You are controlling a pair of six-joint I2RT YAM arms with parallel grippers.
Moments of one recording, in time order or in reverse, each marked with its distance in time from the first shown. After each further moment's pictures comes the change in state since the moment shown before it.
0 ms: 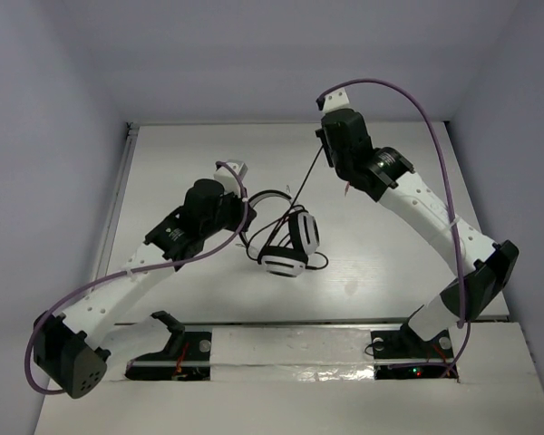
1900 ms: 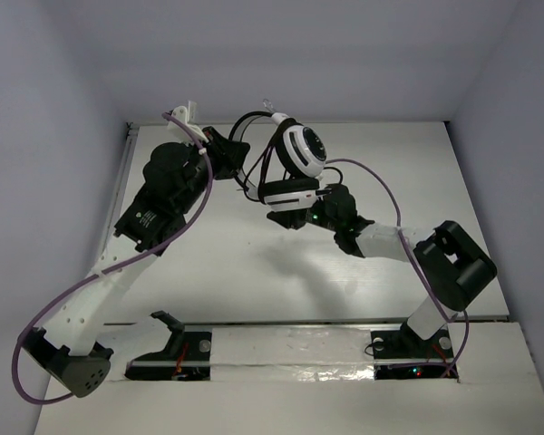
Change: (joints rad) left arm 0.048 0.011 0.378 0.094 -0.107 -0.253; right arm -0.005 0.066 -0.912 1.303 -1.022 0.627
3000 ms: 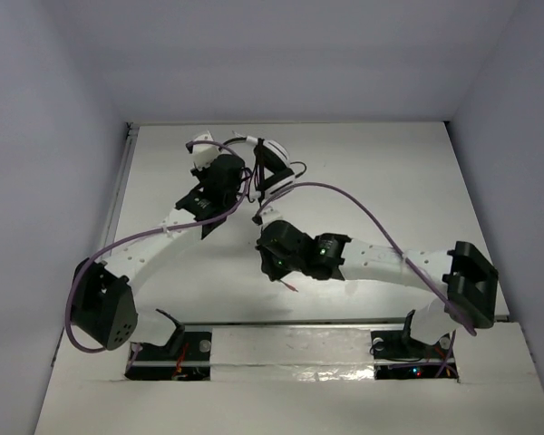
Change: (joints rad) left arm 0.004 0.307 -0.182 0.067 -0.703 -0.030; right arm 0.491 -0.076 0.311 -0.995 0.543 -0.042
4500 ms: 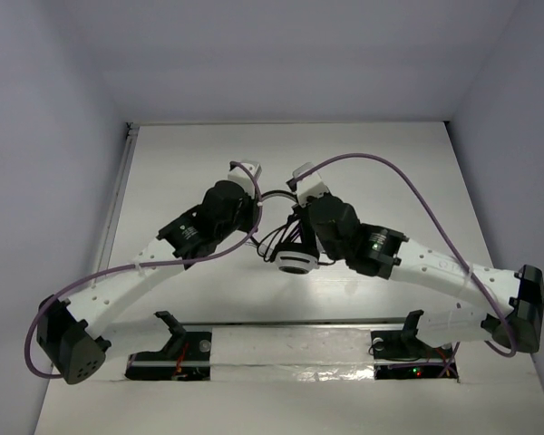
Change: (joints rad) left arm -0.190 -0.250 -0.132 -0.203 0.583 0.299; right arm -0.080 -0.297 0.003 0.133 0.655 -0.708
